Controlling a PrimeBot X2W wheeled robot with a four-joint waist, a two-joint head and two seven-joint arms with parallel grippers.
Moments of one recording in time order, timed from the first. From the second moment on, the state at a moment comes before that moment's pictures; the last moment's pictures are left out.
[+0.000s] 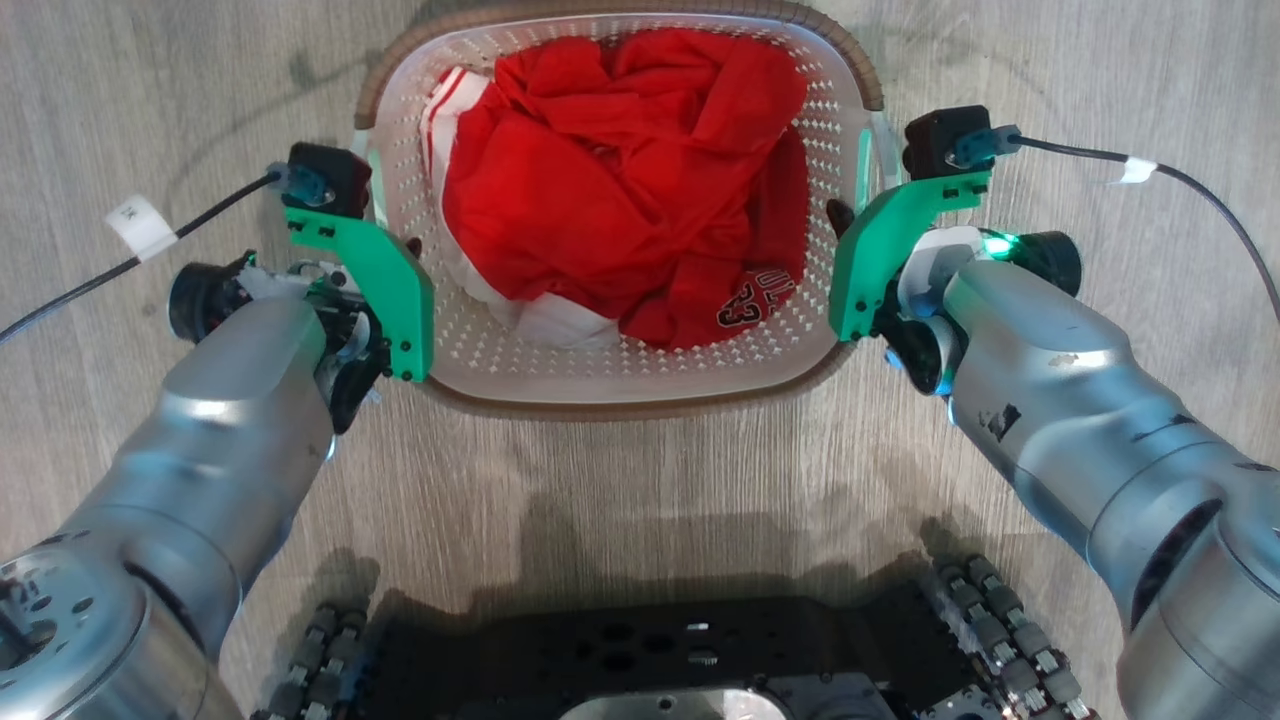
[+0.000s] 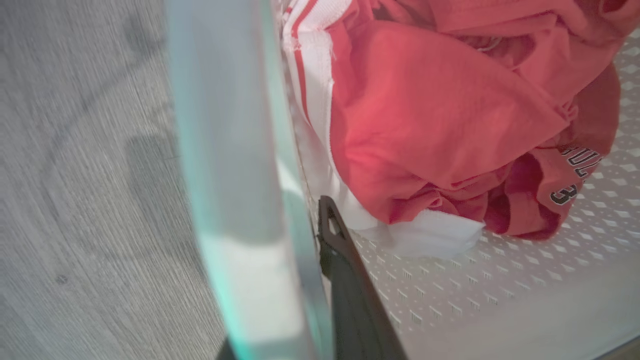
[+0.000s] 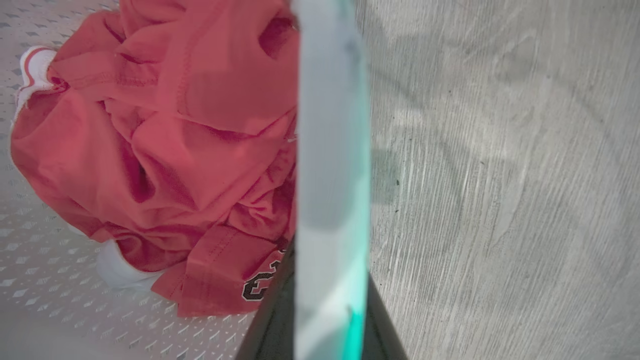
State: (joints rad) left arm -1.03 0.16 -1.28 1.20 -1.18 -0.12 -0.01; right arm -1.11 -0.07 1.24 1.22 1.31 0.12 -0.08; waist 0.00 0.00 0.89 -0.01
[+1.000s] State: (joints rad) left arm -1.07 0.12 -1.28 1.28 -1.16 -0.11 -0.14; right arm -1.12 -0.07 1.26 1.25 1.36 0.12 -0.11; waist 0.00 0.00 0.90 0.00
